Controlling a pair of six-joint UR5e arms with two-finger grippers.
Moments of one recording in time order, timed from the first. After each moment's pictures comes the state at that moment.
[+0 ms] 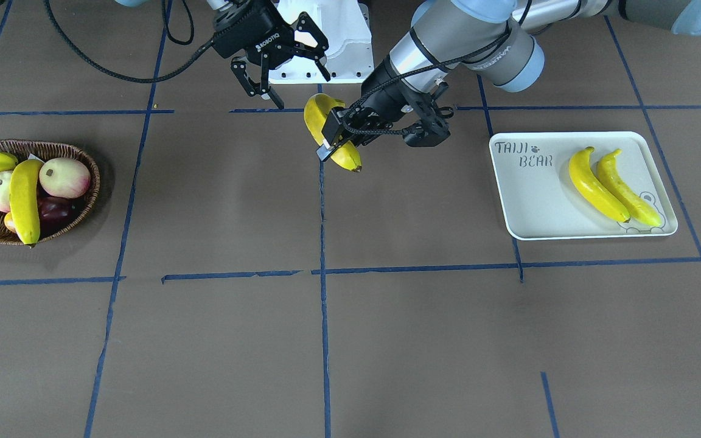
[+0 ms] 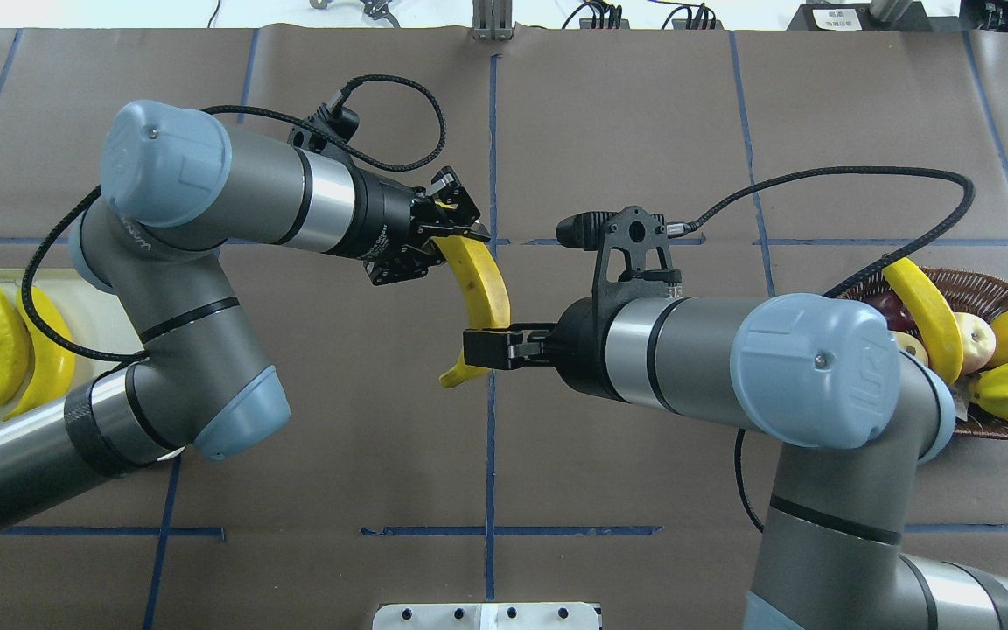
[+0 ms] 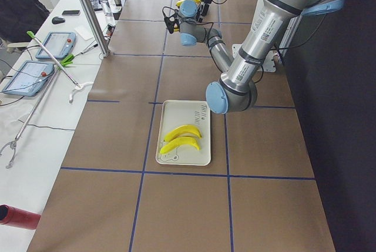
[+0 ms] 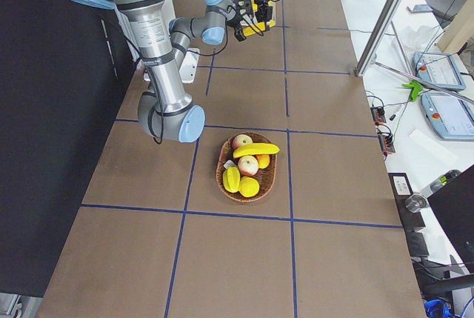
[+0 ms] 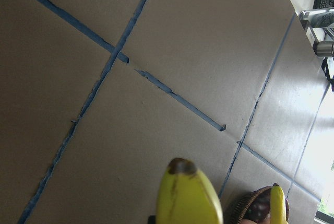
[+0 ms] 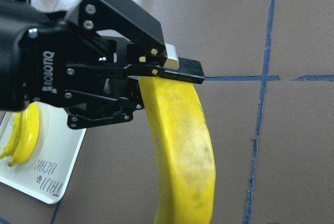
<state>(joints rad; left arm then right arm) -0.65 -2.18 -1.73 -2.25 -1.98 -1.95 0.39 -1.10 2.13 -1.25 1.61 1.24</state>
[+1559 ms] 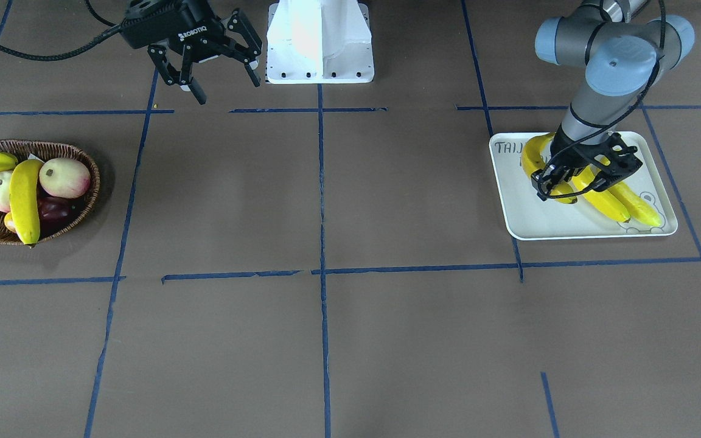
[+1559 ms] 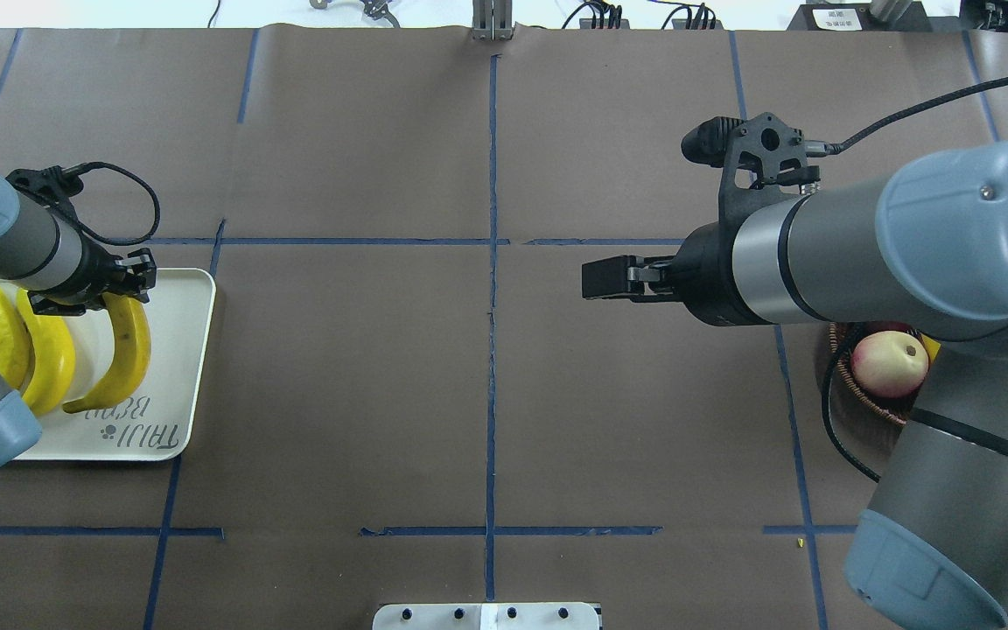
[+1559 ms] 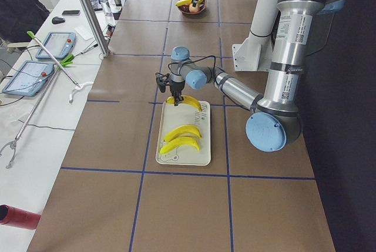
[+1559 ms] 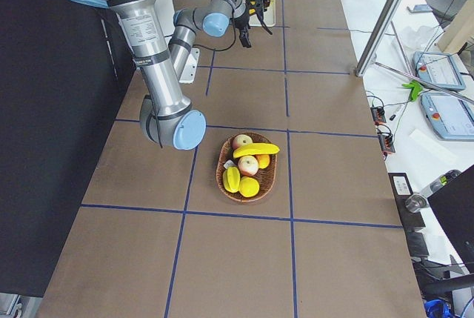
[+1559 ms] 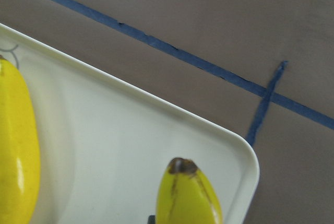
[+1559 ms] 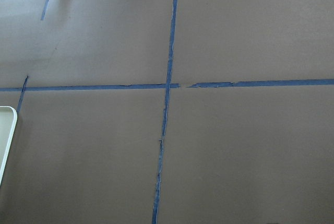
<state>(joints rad) -0.81 -1.69 -1.84 -1.78 -1.91 -1.39 0.59 -1.15 2.25 -1.56 1.79 1.22</state>
